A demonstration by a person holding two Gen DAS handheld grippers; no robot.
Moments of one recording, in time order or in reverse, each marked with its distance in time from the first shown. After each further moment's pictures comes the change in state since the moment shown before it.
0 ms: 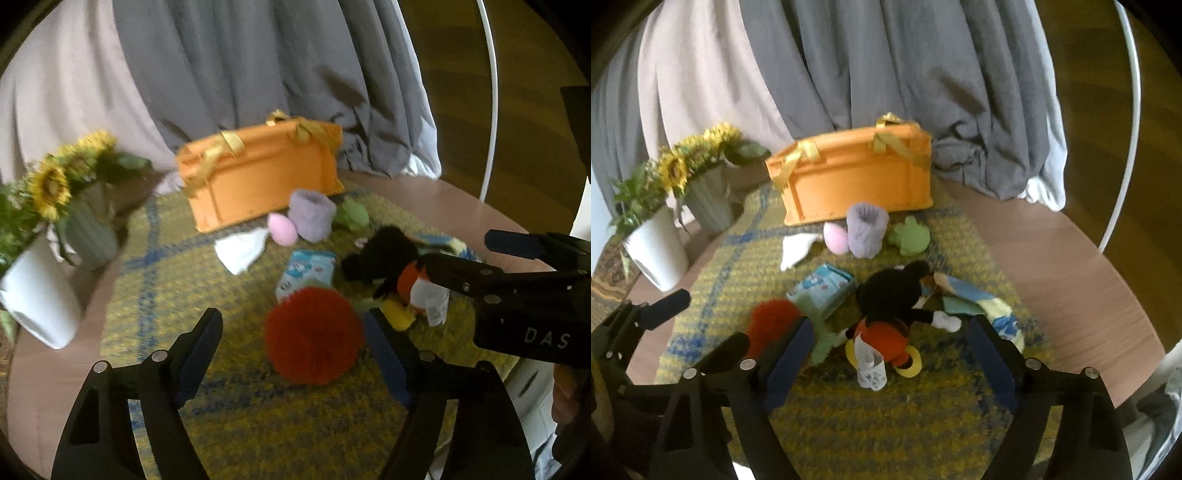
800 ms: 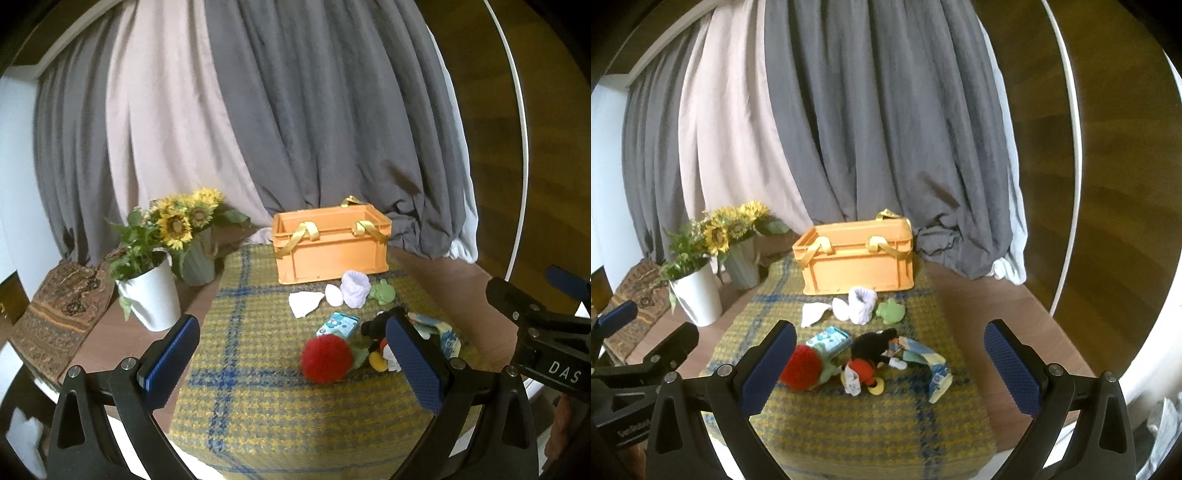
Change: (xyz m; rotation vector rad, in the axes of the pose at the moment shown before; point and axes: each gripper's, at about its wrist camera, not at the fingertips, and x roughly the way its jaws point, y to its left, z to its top) left arm -0.171 -0.049 0.030 -0.179 -0.200 0.335; right arm -0.158 -0.040 0.010 -0.040 -0.288 0.030
